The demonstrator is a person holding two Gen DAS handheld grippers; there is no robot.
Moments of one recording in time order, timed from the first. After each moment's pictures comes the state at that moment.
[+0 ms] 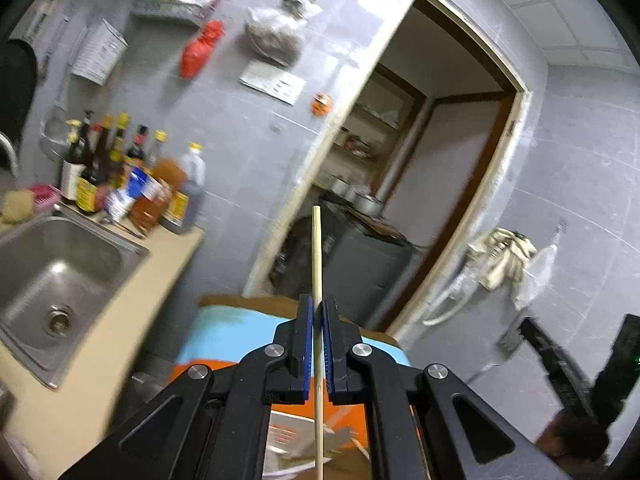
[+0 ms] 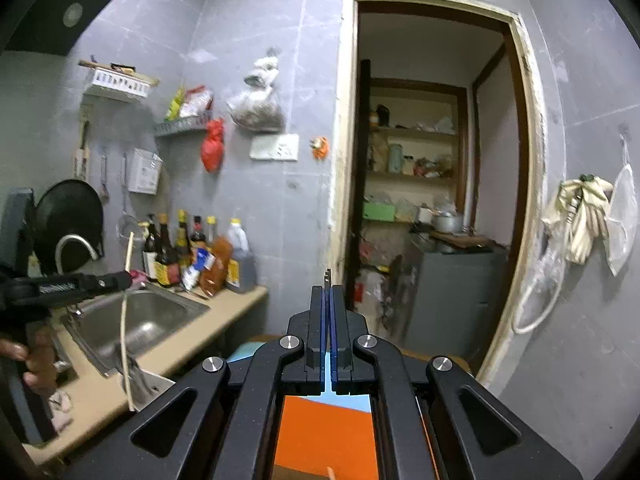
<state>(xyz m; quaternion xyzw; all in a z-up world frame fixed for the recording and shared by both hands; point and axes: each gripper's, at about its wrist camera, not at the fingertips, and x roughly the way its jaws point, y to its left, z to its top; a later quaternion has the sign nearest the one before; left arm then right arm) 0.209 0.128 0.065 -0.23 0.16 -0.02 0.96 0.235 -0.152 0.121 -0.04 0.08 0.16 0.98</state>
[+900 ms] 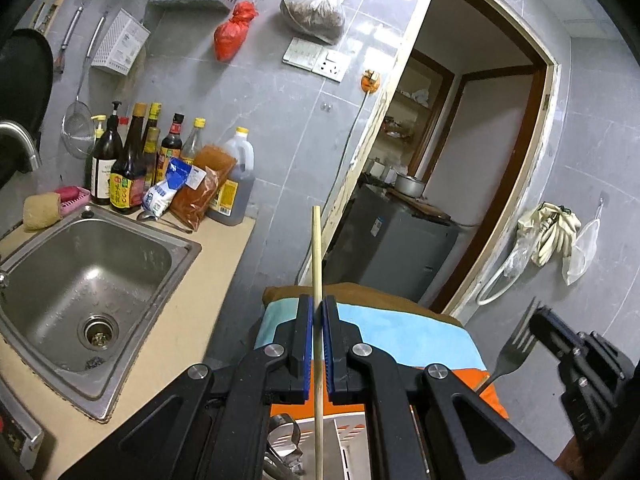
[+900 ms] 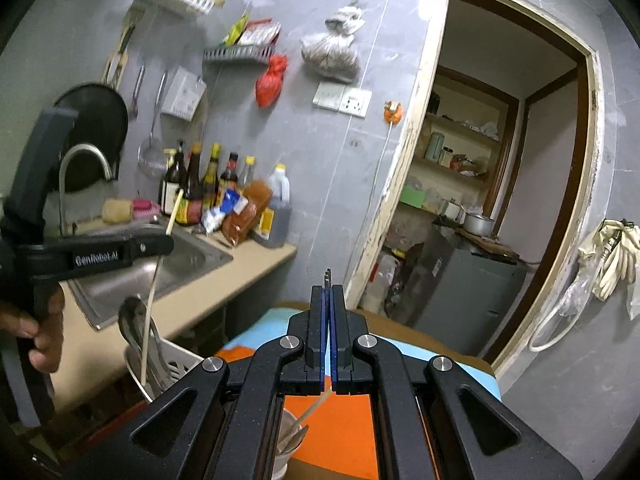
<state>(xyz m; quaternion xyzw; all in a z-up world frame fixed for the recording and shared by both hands) 0.240 0.189 0.006 -0.19 0.20 0.02 0.96 0.248 -0.012 0.051 -0.16 0.13 0.17 0.96</state>
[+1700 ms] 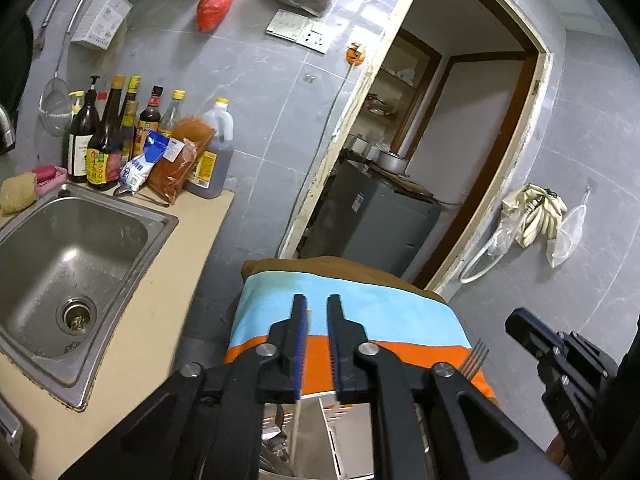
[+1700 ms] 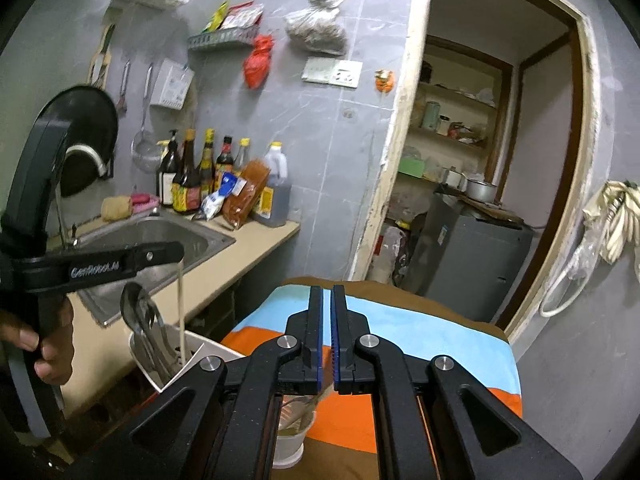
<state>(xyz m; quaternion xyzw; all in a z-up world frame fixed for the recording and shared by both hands) 0.248 0.180 -0.006 -0.20 0.23 -0.03 0.95 0.256 -0.036 0.046 -0.11 0.17 0.16 0.97</state>
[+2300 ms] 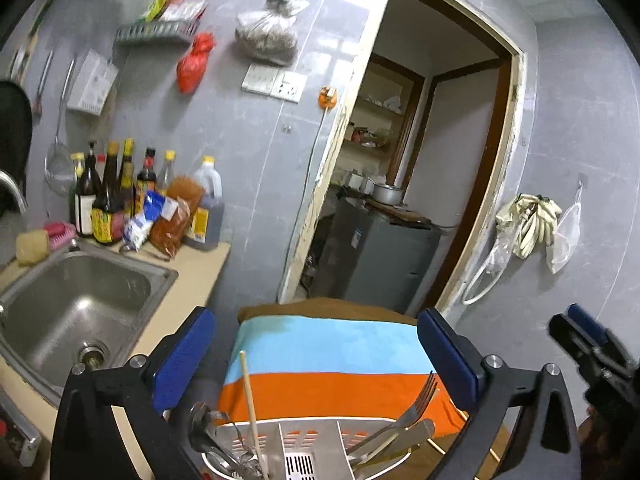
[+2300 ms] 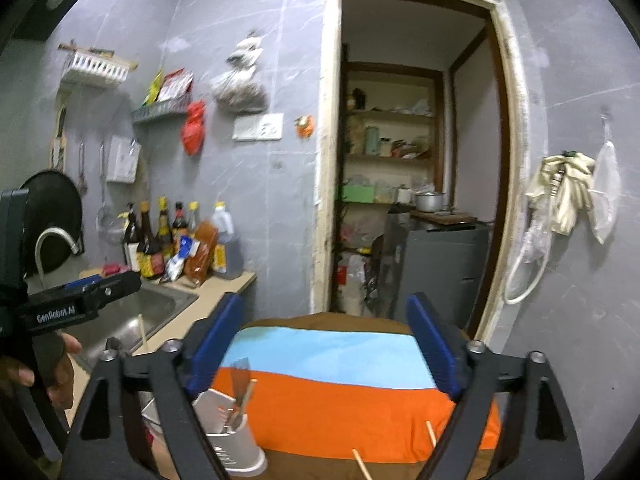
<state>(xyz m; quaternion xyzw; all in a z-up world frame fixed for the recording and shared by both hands) 0.222 0.130 0.041 -0.14 0.16 0.00 0.98 0.226 -0.132 0.081 -0.02 0.10 0.10 0.99</state>
